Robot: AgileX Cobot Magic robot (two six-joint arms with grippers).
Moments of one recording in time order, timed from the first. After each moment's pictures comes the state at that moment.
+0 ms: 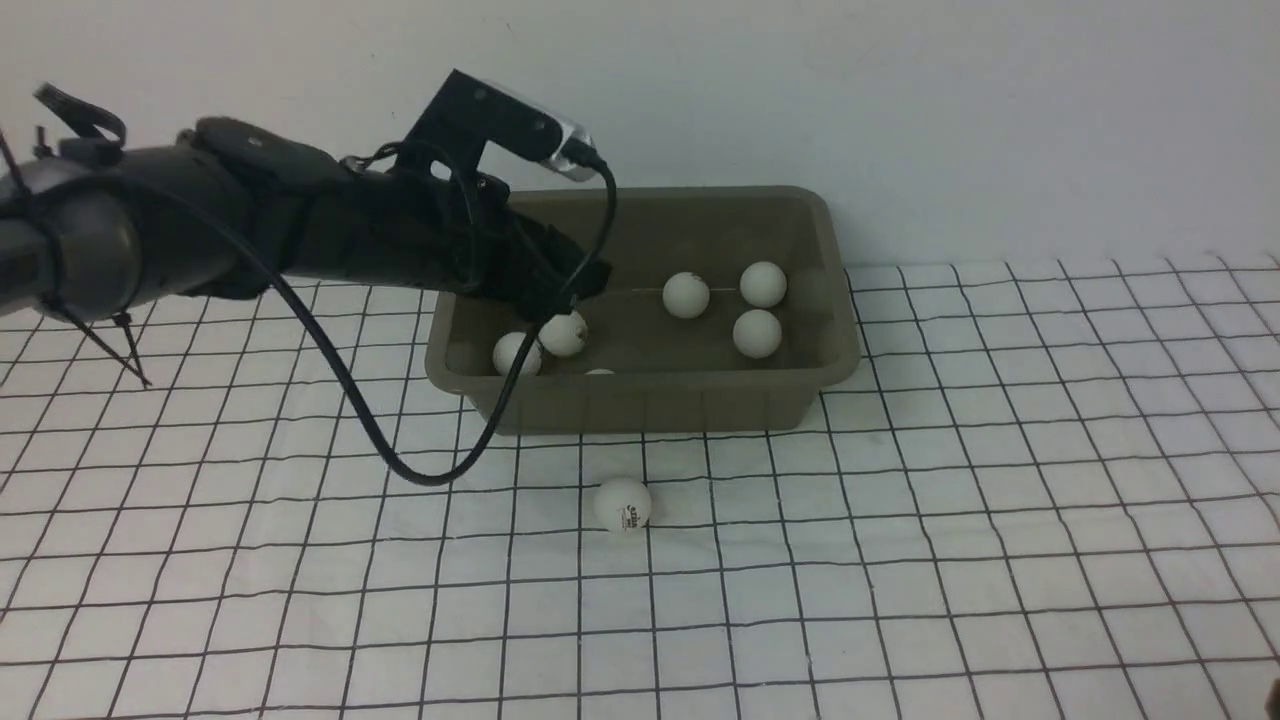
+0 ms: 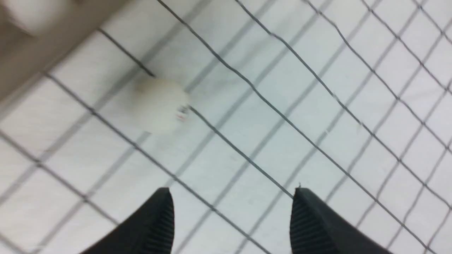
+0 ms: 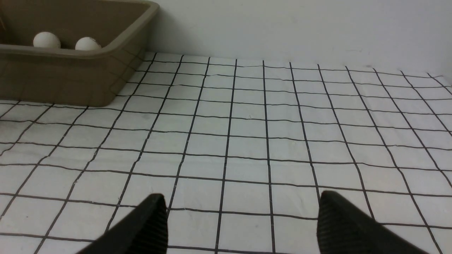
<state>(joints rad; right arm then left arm) 0.04 -0.01 0.02 0.05 0.41 -0.10 -0.32 1.72 -1.25 -0.62 0.96 0.74</state>
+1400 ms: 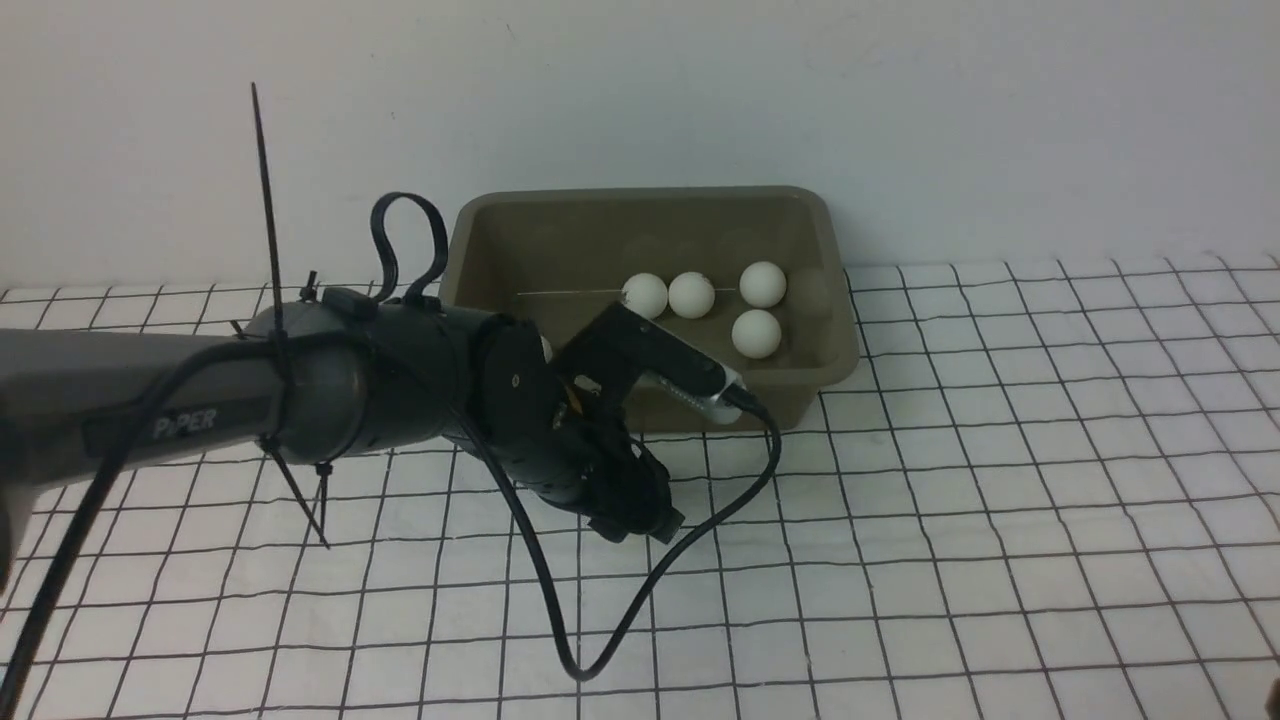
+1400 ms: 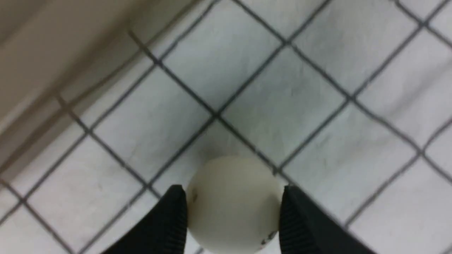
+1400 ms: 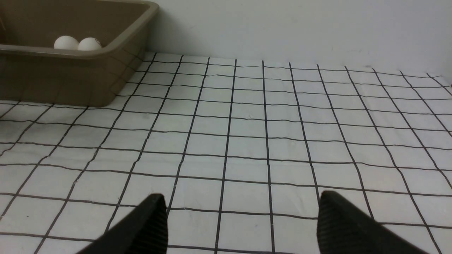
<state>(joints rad) 0.04 -0.01 0.02 0.05 0.41 -0.10 -0.53 1.92 -1.18 -0.17 0.41 0.36</state>
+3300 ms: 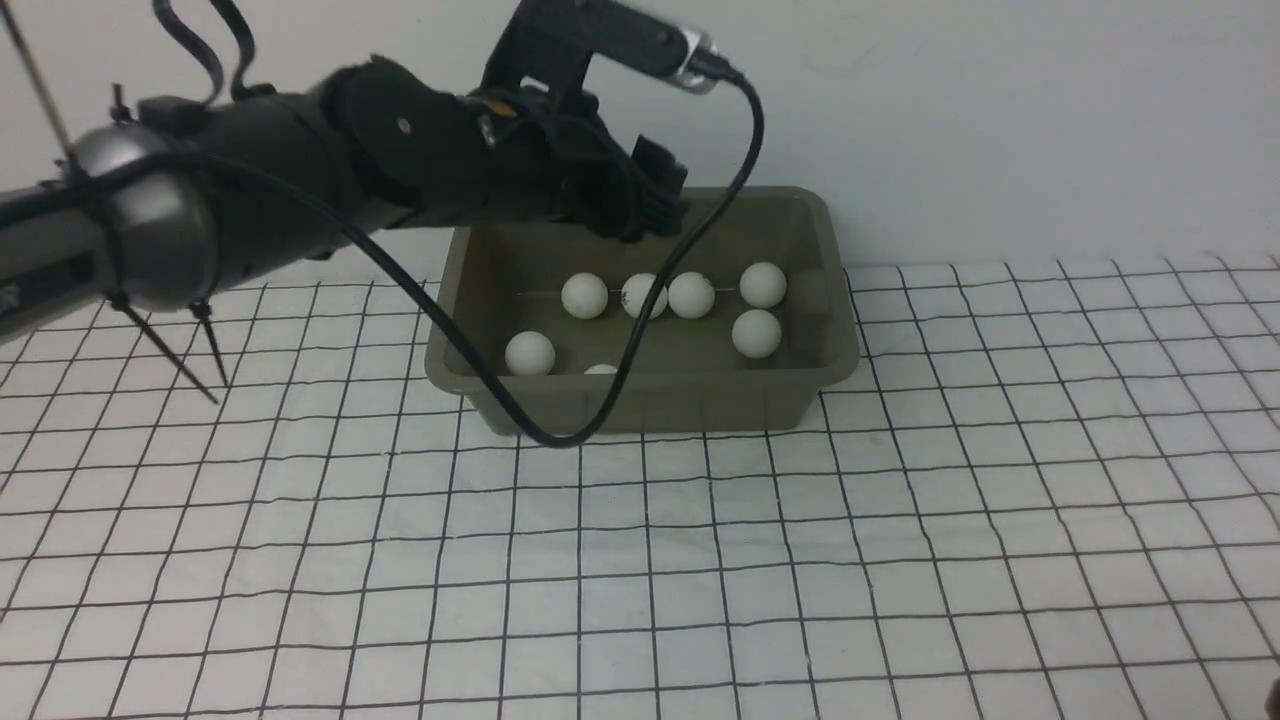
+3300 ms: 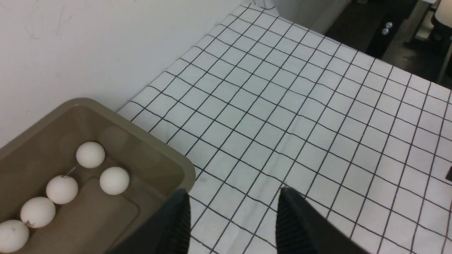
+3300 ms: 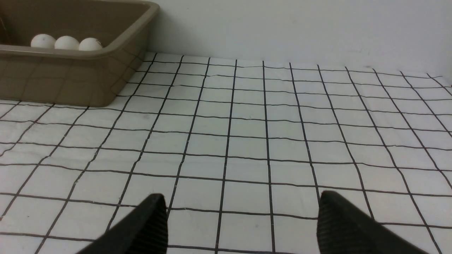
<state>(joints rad) 0.04 -0.01 0.02 0.05 0.41 -0.10 -0.46 1.42 -1.41 -0.73 0.75 0.76</state>
